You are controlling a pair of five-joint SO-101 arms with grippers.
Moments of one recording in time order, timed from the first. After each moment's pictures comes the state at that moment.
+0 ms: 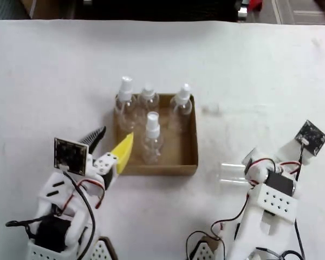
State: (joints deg) left arm 10.8 -104.0 80.4 51.9 3.8; right arm 21.9 -52.3 67.6 49.5 -18.8
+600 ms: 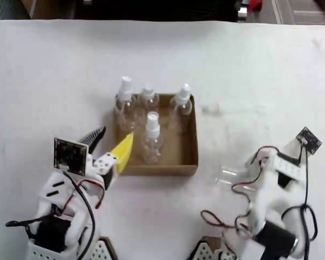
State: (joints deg) left arm 10.8 -104.0 80.4 51.9 3.8; right arm 25.8 -14.6 55.8 45.0 -19.5
